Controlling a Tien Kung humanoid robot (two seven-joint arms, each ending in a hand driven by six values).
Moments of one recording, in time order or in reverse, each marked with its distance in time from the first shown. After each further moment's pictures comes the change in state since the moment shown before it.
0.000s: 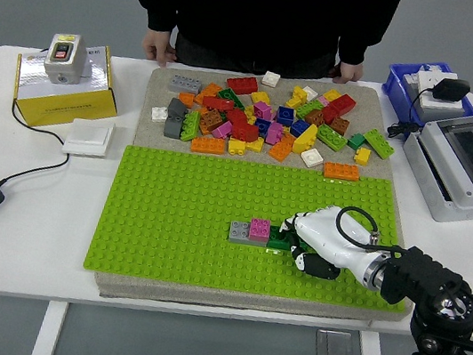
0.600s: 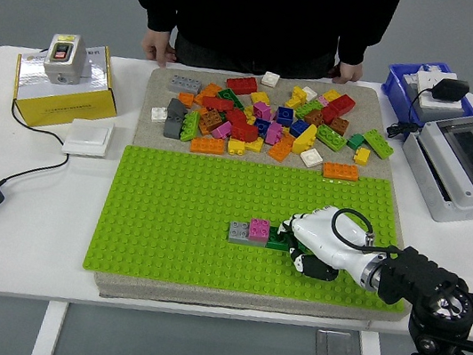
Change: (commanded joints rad) left arm -0.001 0.000 -0.002 0.000 0.002 0.001 -0.004; right arm 0.024 0.007 -0.041 -0.014 0.003 0.021 -0.001
